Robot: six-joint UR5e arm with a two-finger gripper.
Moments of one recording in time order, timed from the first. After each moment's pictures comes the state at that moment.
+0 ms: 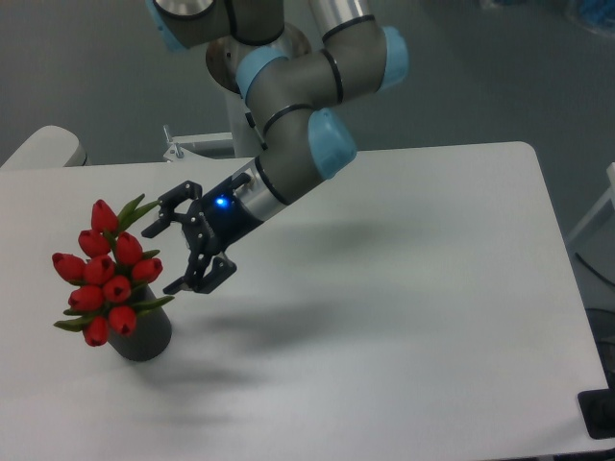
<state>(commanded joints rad) 2.39 -1.85 -1.88 -1.10 0.40 1.56</state>
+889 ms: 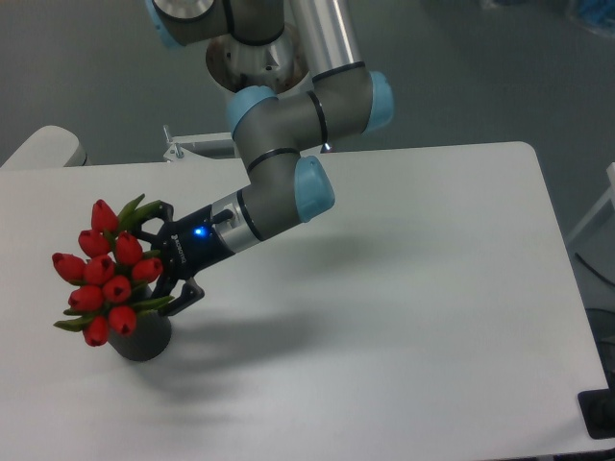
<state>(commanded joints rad) 2.34 -1.92 -1.85 -1.09 0.34 1.50</state>
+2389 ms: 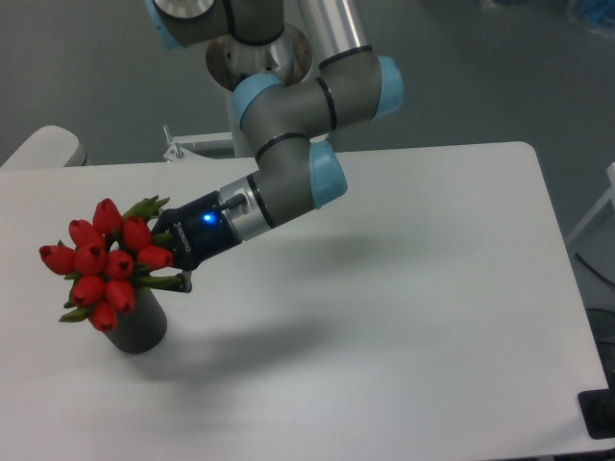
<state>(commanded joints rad) 2.40 -1.85 -1.83 -1.09 0.17 1.36</state>
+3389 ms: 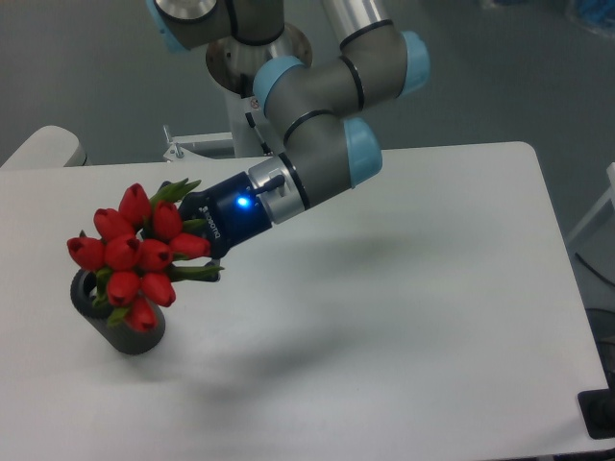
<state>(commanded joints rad) 2.48 -1.82 -1.76 -1.09 0.13 1.17</state>
